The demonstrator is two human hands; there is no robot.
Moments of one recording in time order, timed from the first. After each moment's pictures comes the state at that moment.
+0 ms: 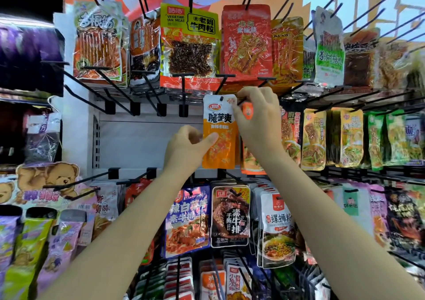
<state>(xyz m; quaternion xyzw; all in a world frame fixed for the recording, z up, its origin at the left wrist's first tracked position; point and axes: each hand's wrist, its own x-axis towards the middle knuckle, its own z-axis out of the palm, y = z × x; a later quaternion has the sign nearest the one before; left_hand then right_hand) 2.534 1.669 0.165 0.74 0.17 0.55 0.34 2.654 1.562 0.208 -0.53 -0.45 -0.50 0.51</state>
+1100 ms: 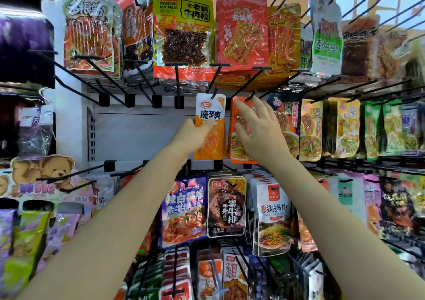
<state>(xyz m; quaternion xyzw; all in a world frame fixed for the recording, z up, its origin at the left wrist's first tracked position) 2.557 1.677 0.187 0.78 0.20 0.42 0.41 2.686 1.545 0.176 -0.68 -0.50 -0.41 0.34</state>
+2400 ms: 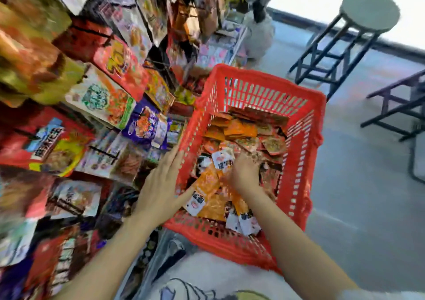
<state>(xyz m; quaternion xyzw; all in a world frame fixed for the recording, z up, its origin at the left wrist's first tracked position) 2.667 1.368 -0.407 0.96 -0.19 -0.15 0.14 2.671 1.138 -0.473 -0.93 0.22 0.25 0.18</state>
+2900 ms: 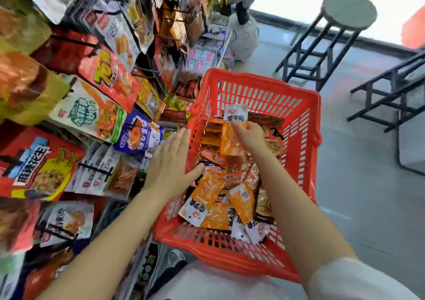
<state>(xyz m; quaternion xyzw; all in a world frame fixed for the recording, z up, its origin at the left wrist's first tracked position) 2.738 1.332 -0.397 0.96 -0.24 -0.14 0.10 2.759 1.093 -0.446 -0.79 0.35 0.06 0.50</state>
